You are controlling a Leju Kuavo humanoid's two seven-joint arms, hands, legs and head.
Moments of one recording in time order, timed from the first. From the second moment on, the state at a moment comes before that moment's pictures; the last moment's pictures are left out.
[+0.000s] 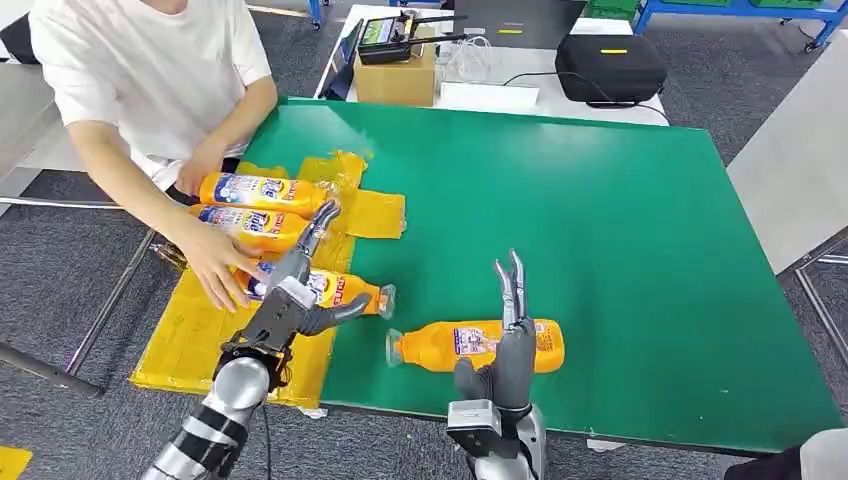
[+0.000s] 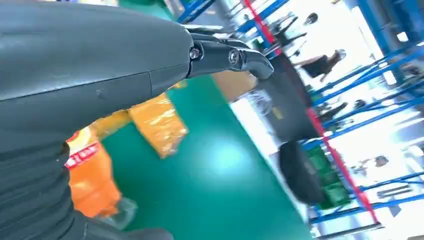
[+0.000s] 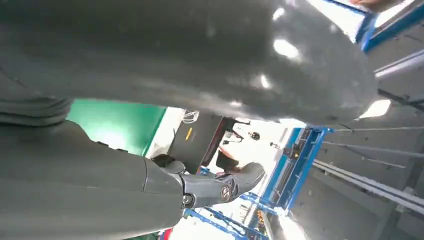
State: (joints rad) left arm -0.20 -0.03 -0.37 -1.36 -0.29 0.19 -0.36; right arm -0.03 0.19 0.56 -1.35 0.50 -0.69 -0.64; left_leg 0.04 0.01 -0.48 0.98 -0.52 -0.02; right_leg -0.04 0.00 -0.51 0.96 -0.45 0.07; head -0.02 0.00
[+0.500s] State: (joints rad) left arm -0.01 -0.15 -0.21 -1.72 0.20 0.23 -0.38; right arm 0.01 0.04 0.52 -1.24 0.97 -0.47 -0.15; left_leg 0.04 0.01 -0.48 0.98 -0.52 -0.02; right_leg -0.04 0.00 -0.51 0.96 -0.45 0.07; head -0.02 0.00
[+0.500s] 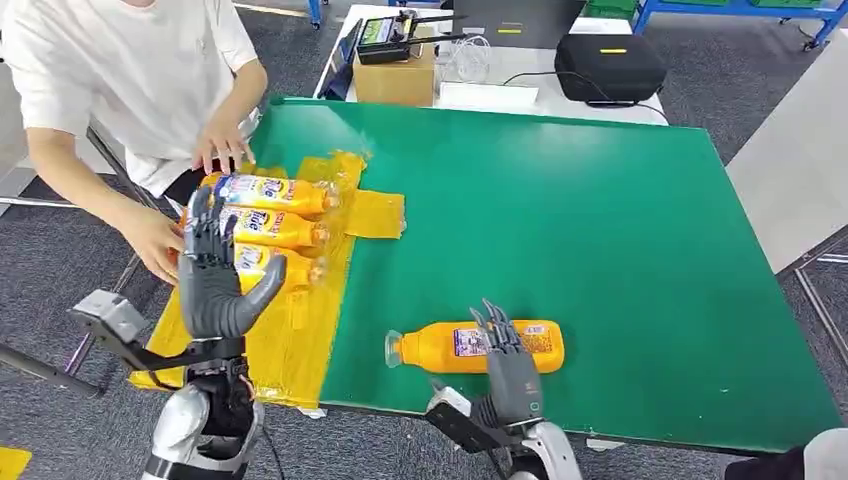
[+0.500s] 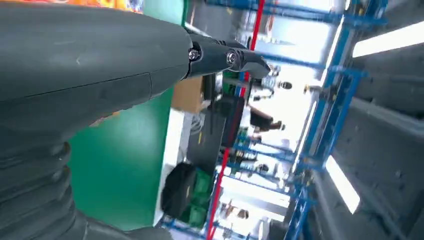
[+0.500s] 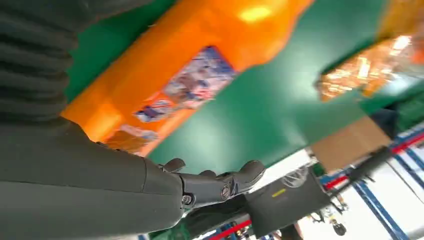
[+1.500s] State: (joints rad) left arm 0.03 -0.18 -0.21 -1.76 0.06 0.31 -0.32; right arm -0.10 -0.09 0.50 -1.23 1.14 -0.25 0.07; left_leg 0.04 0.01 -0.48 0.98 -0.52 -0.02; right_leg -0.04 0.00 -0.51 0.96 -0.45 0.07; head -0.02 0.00
